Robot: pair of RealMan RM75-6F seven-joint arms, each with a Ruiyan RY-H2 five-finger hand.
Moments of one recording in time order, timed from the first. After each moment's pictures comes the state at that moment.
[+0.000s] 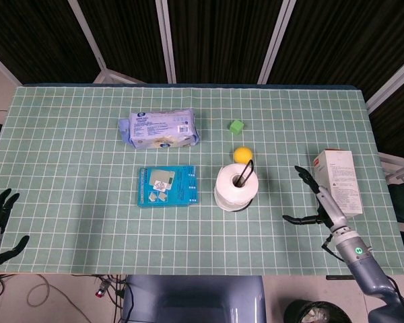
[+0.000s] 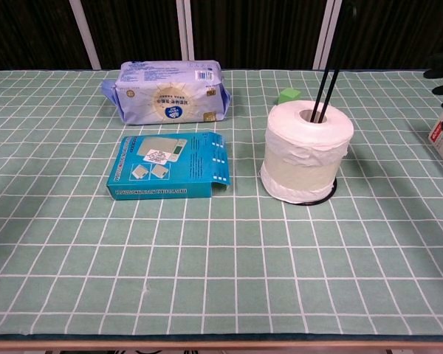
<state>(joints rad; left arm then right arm) -0.02 -1.08 -0.01 -1.70 1.57 1.57 0.16 0.40 -1.12 0.19 -1.73 -1.36 0.98 0.79</state>
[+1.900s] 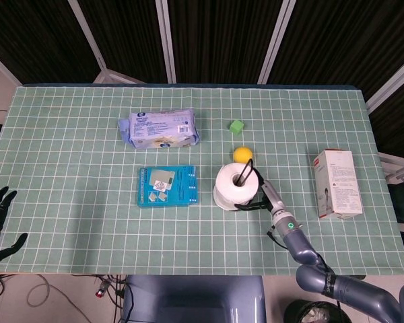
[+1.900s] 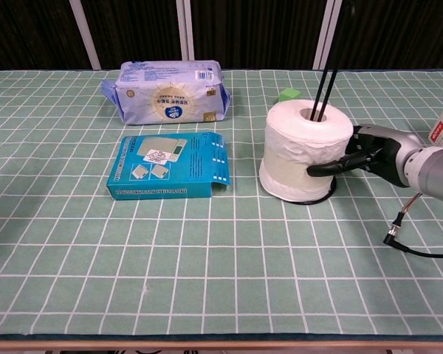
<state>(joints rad) -0.03 -1.09 -0.03 -1.70 1.54 1.56 0.16 0.60 -1.63 0.32 -1.33 -1.05 0.72 0.64</state>
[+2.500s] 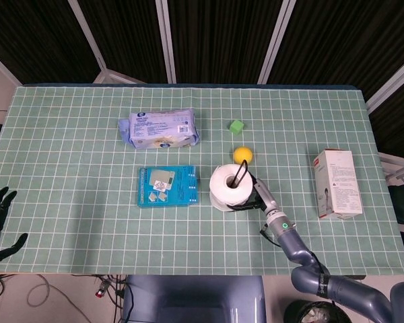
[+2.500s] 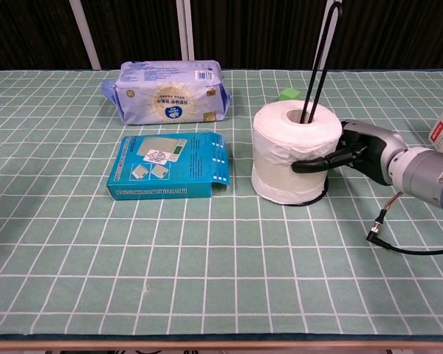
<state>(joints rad) -0.03 -1.09 -0.03 -1.70 1.53 1.55 0.16 0.60 -1.69 0.32 -1.27 -1.21 0.76 0.76</state>
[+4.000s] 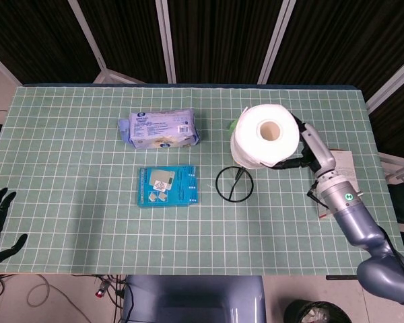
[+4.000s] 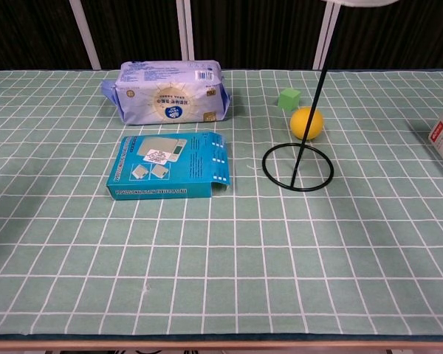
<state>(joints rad) -0.02 -1.09 -0.03 -1.71 1.53 1.57 0.18 0.56 -0.95 0.64 -1.91 -0.99 0.76 0.66</state>
